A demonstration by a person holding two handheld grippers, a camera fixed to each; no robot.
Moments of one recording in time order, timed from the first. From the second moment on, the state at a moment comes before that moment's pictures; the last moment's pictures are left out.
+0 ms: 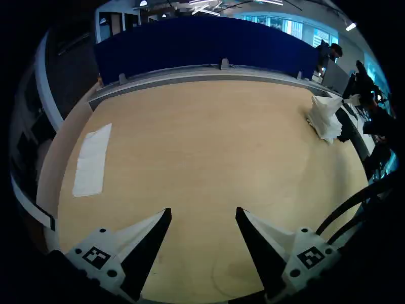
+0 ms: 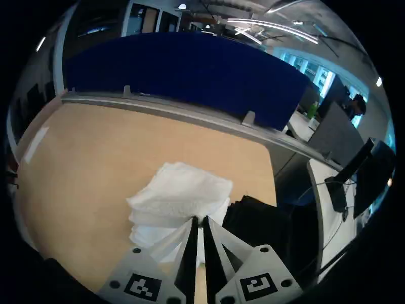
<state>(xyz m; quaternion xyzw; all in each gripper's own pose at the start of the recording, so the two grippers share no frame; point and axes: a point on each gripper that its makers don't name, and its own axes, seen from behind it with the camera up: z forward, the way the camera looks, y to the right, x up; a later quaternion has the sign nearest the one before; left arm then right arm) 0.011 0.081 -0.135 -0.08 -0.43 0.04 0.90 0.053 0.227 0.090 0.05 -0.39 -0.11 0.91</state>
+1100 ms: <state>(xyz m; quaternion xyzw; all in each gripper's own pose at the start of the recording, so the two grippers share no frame) 0.004 0.081 -0.140 -0.07 -0.44 0.05 0.90 -0.044 0.264 0.064 -0.05 -0.46 -0.04 0.88</state>
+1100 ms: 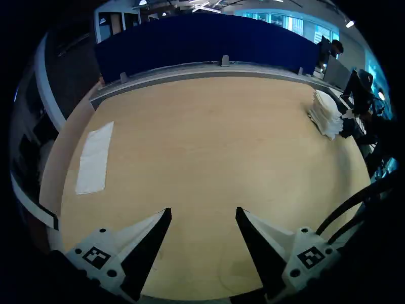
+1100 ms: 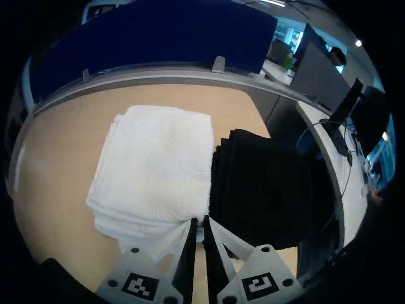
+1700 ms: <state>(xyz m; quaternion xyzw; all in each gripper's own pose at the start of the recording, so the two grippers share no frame) 0.012 0.090 -0.136 -0.08 -0.43 0.05 0.90 -0.032 0.266 0.050 -0.06 -0.44 -0.04 0.90</state>
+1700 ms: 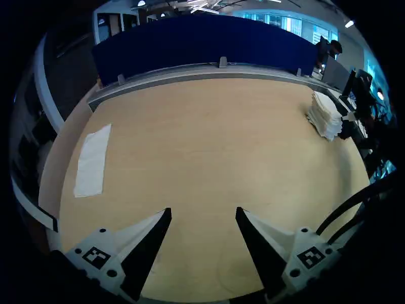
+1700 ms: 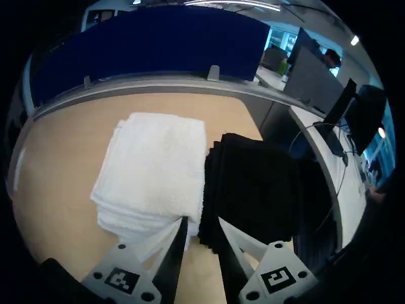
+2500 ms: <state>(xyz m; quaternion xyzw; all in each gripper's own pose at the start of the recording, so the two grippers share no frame) 0.018 0.093 -0.138 -0.08 -0.43 0.05 0.90 -0.015 0.206 0.081 0.01 -0.39 -0.02 0.92</state>
